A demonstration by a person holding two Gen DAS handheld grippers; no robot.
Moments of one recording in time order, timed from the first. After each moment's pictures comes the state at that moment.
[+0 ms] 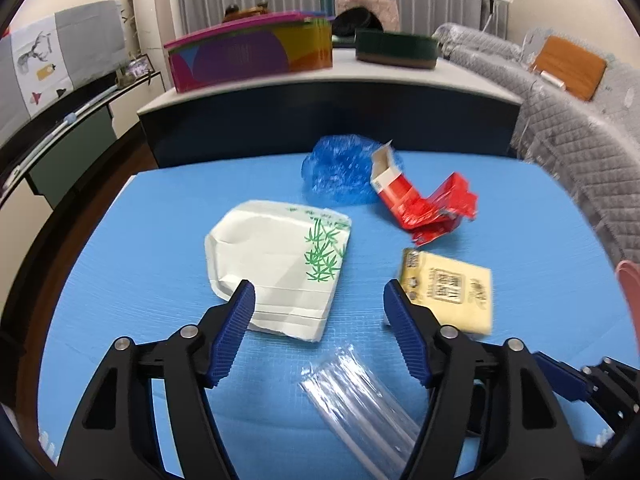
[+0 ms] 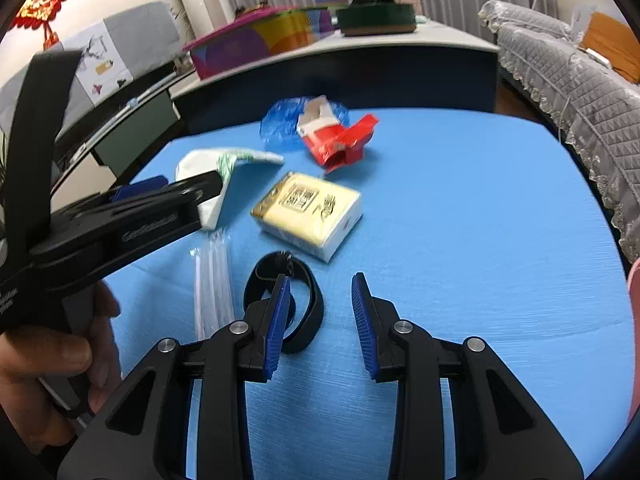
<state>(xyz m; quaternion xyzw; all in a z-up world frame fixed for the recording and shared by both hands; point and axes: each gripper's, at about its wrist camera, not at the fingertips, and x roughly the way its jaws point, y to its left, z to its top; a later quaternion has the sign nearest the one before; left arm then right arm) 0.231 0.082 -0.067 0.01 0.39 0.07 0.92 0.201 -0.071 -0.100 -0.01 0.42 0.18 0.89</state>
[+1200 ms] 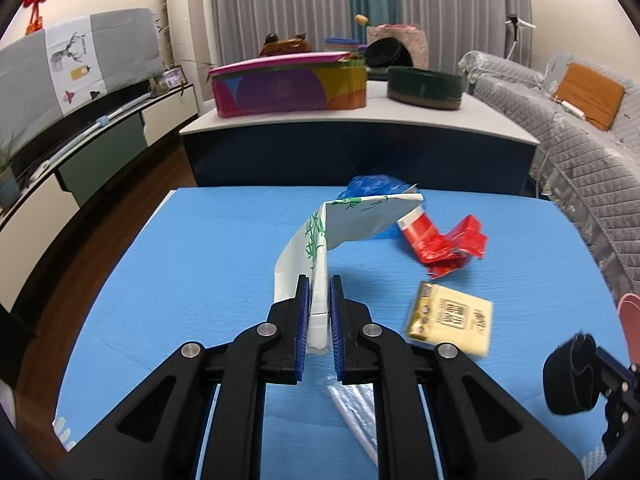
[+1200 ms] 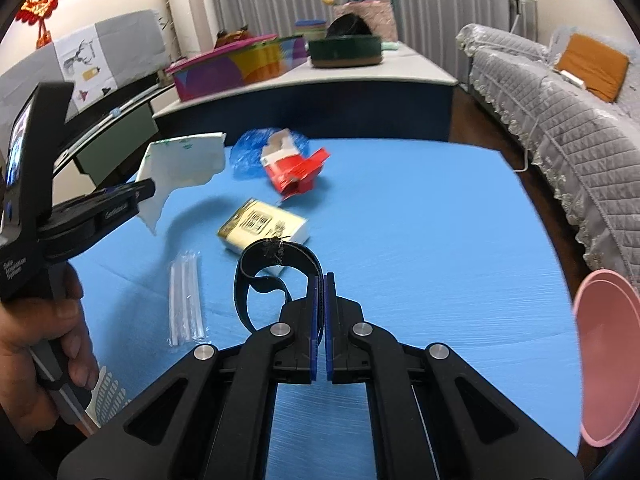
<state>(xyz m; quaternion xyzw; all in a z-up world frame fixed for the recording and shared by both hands) 0.209 0.090 -0.028 -0.01 0.34 0.11 0.93 0.181 -0.109 -0.058 -0.03 0.37 0.13 0.92</state>
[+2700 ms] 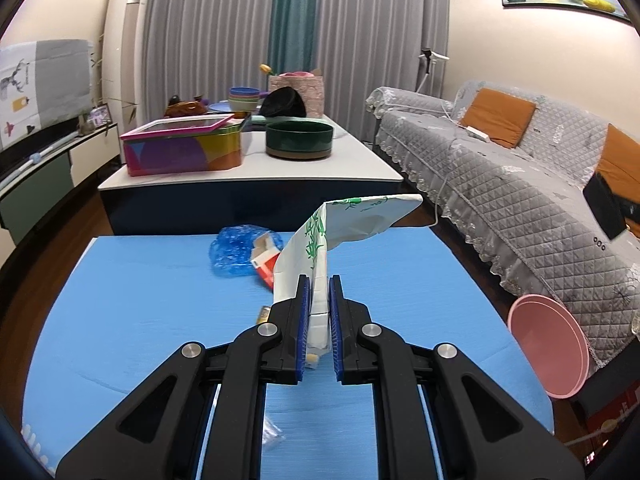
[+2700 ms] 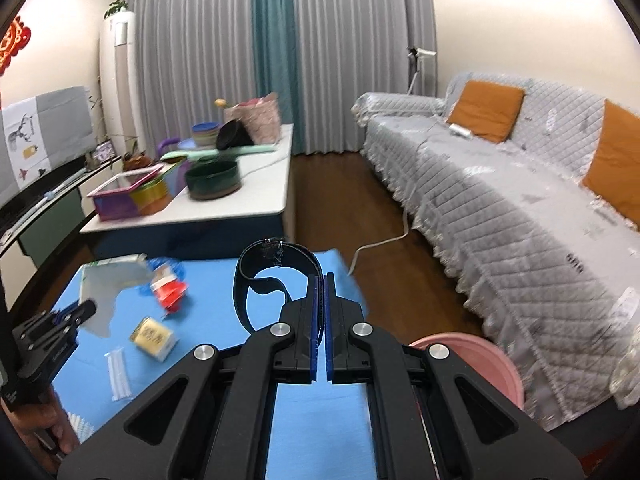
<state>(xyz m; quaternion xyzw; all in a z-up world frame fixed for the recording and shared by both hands) 0.166 0.013 0.021 -0.02 0.27 -0.05 0.96 0.151 -0.265 0.094 -0.02 0.25 -0.03 0.97</state>
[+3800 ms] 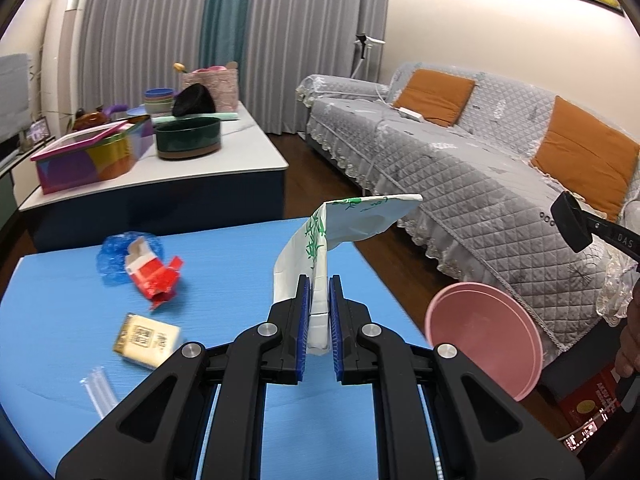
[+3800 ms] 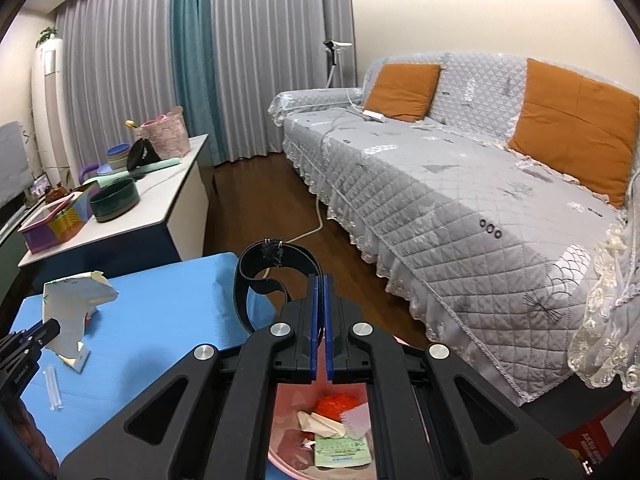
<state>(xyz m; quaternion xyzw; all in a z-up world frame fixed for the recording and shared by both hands) 0.172 -0.110 0.015 -0.01 0.28 -0.16 0.95 0.127 -0.393 0.070 0.03 0.25 -0.15 0.96</state>
